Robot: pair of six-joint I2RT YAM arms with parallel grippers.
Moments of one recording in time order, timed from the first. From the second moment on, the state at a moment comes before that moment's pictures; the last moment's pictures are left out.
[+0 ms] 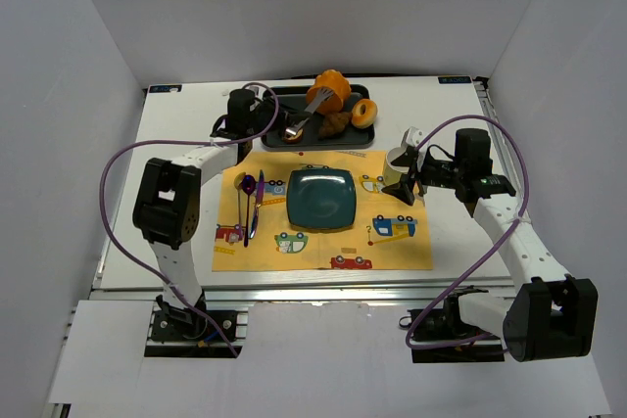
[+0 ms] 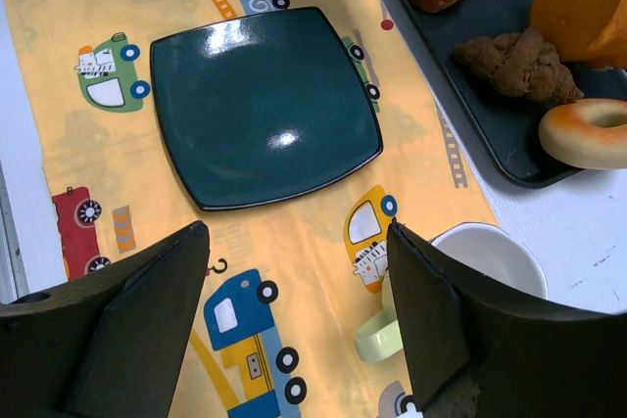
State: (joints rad) left arm -0.30 1.92 1.30 0.29 0.51 -1.44; right arm 0.13 1.15 0.85 -0.32 -0.96 -0.68
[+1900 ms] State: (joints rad) left arm -0.30 0.96 0.76 -0.24 0.66 -1.25; right arm 0.13 1.12 0.85 -0.36 -0.95 -0.71
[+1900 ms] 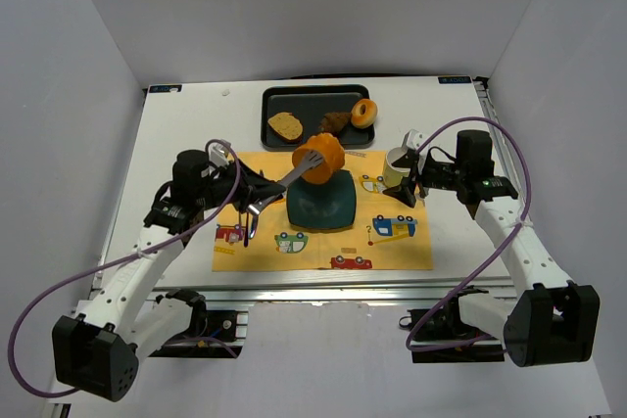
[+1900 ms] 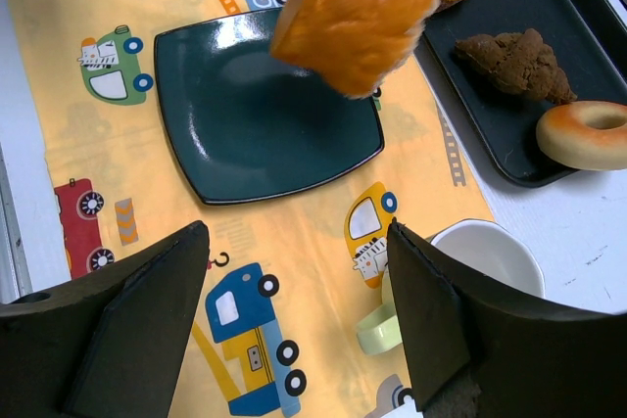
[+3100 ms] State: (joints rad) left arm -0.33 0.89 0.71 -0.45 0.69 -1.17; right arm 0.13 1.13 0.85 -0.36 -0.95 -0.71
